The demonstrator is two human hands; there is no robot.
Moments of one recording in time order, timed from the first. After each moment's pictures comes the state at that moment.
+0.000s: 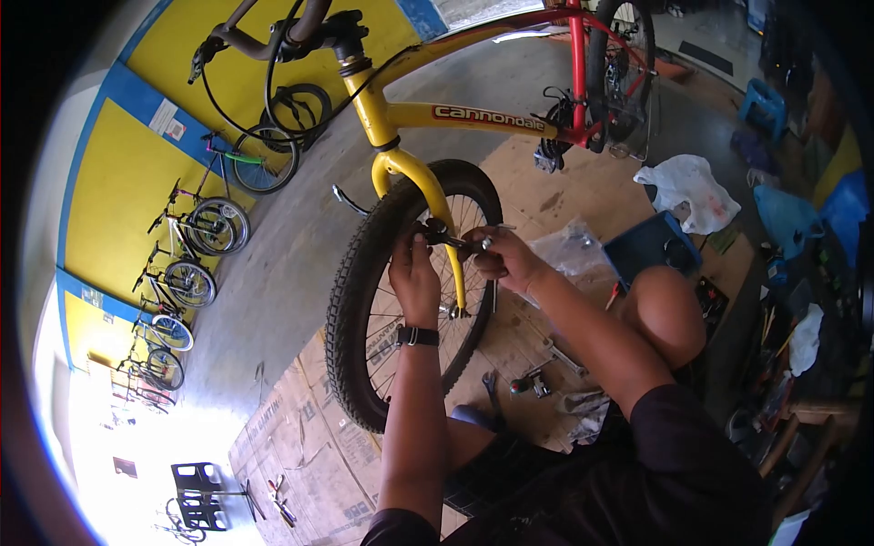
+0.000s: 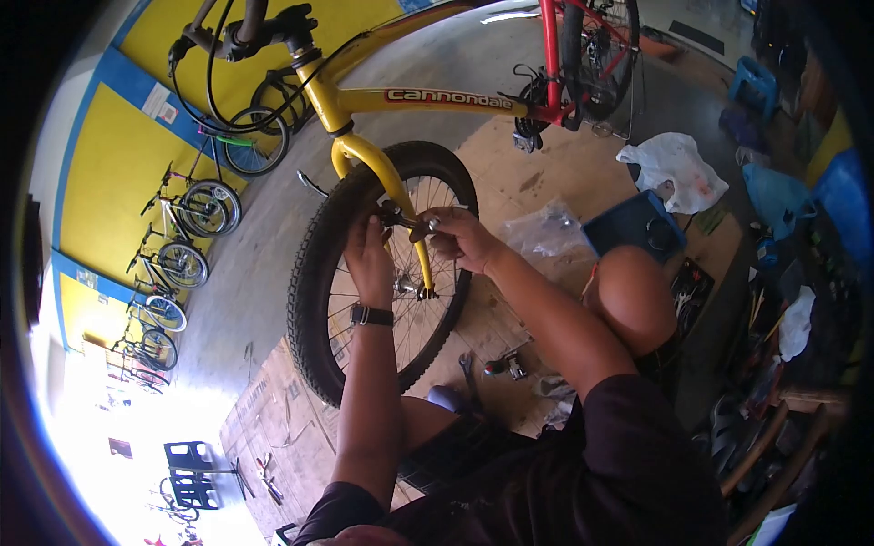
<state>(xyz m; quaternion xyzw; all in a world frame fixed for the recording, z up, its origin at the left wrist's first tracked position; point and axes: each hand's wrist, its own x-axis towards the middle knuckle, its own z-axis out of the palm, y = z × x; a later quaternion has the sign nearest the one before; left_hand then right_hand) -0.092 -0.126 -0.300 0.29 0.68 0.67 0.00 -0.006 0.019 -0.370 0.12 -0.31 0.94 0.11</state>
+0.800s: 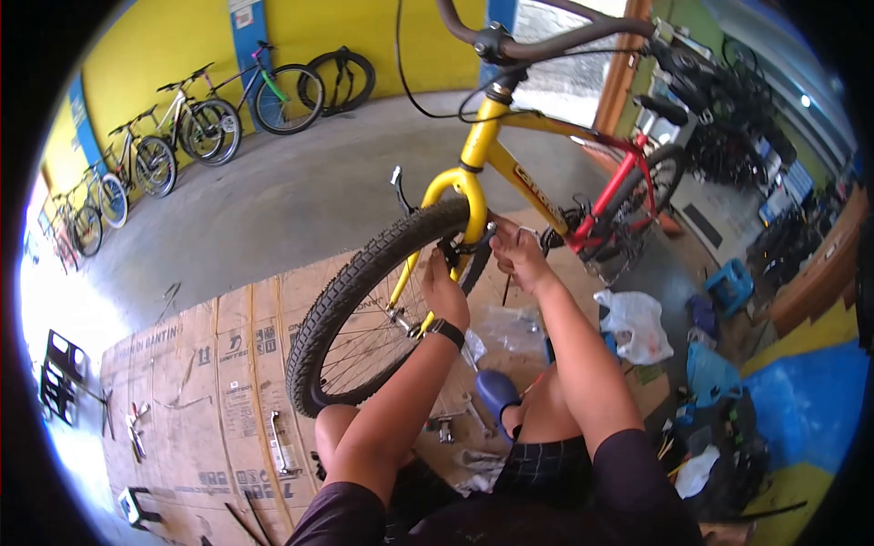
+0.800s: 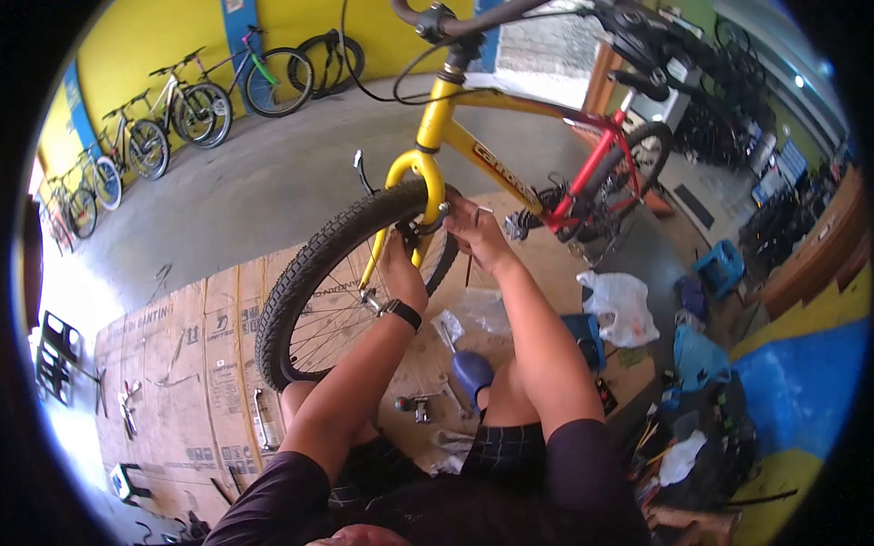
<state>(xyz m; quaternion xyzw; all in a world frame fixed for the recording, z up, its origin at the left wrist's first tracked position) -0.066 -0.078 -0.316 0.04 0.47 0.88 0.00 -0.023 0.068 -0.263 0.02 -0.63 0.77 0.08</state>
